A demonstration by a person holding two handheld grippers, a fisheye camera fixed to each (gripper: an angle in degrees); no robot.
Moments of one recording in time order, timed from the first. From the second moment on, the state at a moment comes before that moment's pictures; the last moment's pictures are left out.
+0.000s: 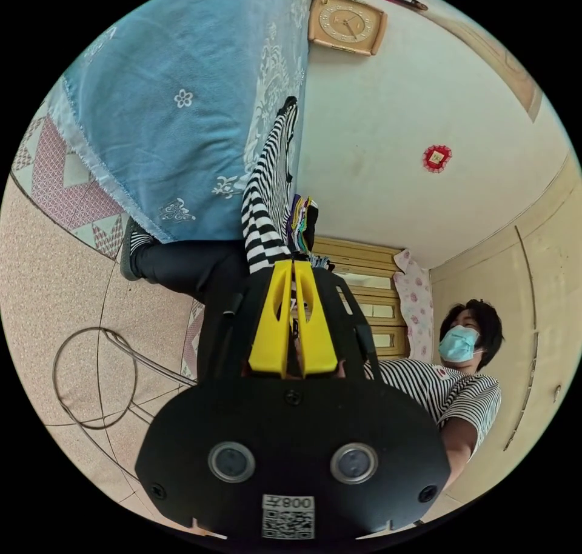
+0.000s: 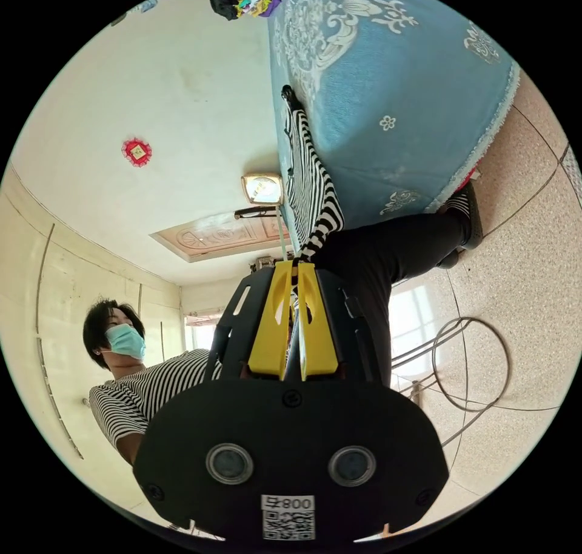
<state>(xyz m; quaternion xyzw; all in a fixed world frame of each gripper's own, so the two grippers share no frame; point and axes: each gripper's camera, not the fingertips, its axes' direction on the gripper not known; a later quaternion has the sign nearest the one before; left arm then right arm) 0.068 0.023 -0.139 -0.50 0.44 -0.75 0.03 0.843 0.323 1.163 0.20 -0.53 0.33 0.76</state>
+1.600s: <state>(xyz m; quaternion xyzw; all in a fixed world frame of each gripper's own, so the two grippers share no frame) 0.079 0.013 -0.177 -0.42 0.45 -0.79 -0.02 0.746 0.331 1.032 0.20 -0.46 0.29 0.82</state>
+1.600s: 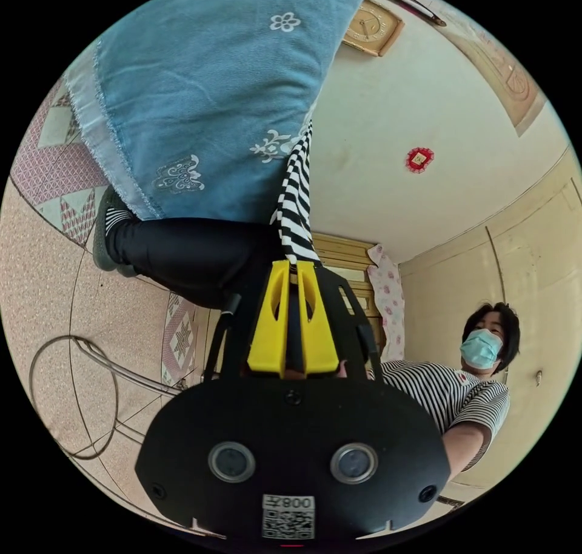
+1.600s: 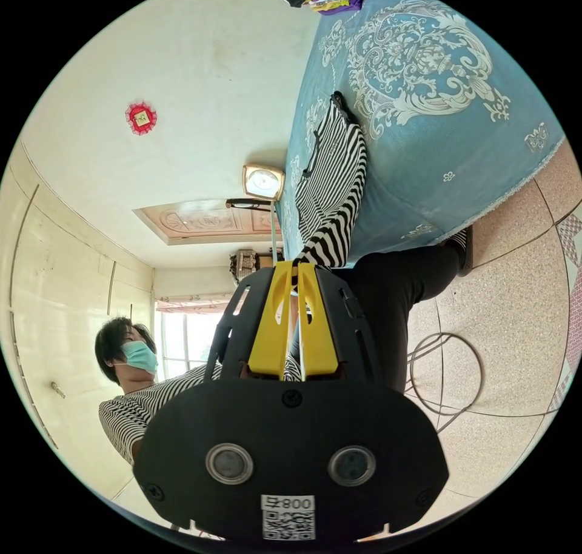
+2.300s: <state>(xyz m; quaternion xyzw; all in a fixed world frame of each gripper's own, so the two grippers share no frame) -0.059 -0.068 -0.038 -0.39 0.53 -0.75 0.09 0.725 0.330 0.963 0.20 -0.45 0.27 0.83</state>
